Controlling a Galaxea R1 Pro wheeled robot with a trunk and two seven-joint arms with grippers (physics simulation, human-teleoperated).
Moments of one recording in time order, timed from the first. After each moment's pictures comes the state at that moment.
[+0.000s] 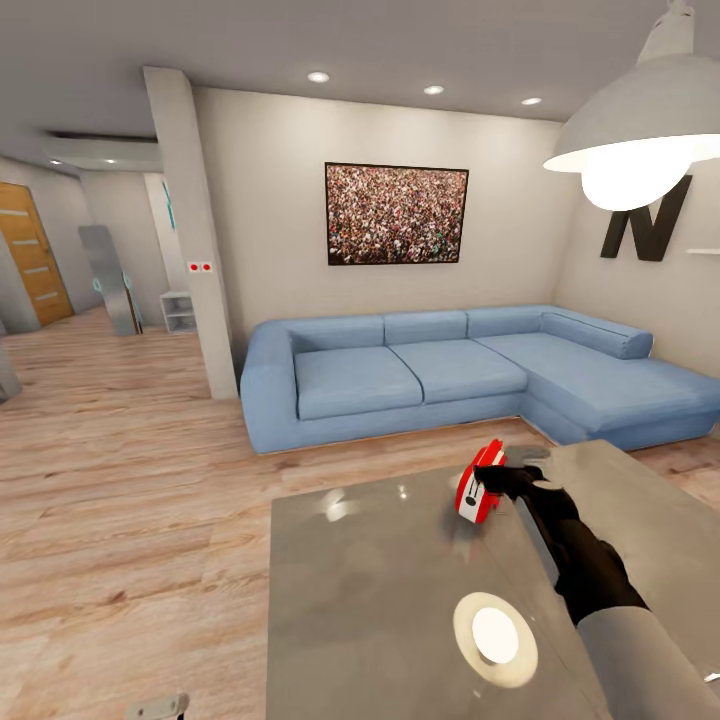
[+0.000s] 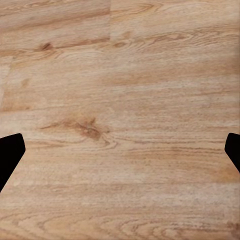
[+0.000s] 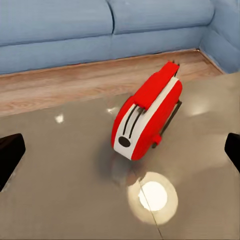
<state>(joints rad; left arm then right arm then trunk) -0.03 0.08 0.12 -0.82 0.00 0.02 0.17 -0.65 -0.11 0.03 -1.05 -0.07 0.54 -0.07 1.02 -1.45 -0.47</state>
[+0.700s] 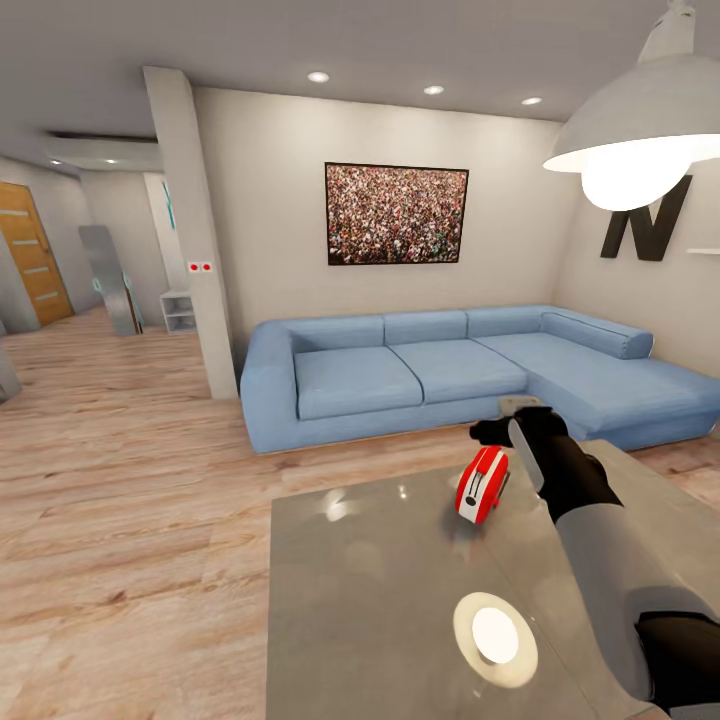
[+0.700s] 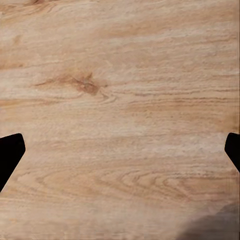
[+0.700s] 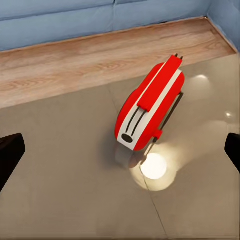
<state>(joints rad) -0.03 0.07 0.11 -0.45 0.00 -0.25 0.17 -0.96 -0.10 0.04 -0.88 -0.07 0.86 -0.07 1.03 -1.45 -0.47</state>
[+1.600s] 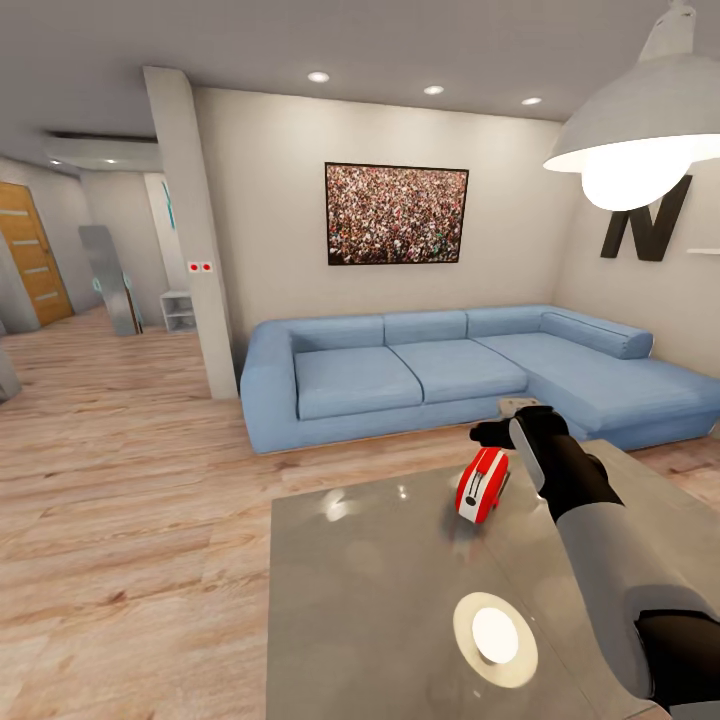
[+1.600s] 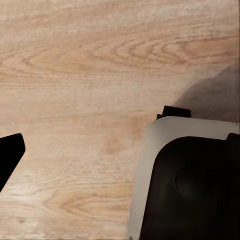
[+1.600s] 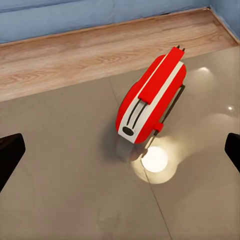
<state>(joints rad) -0.03 0.05 0.12 -0.02 0.00 -0.32 0.16 -0.96 -0.10 0.03 -0.87 -0.07 0.89 -0.06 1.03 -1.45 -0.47</state>
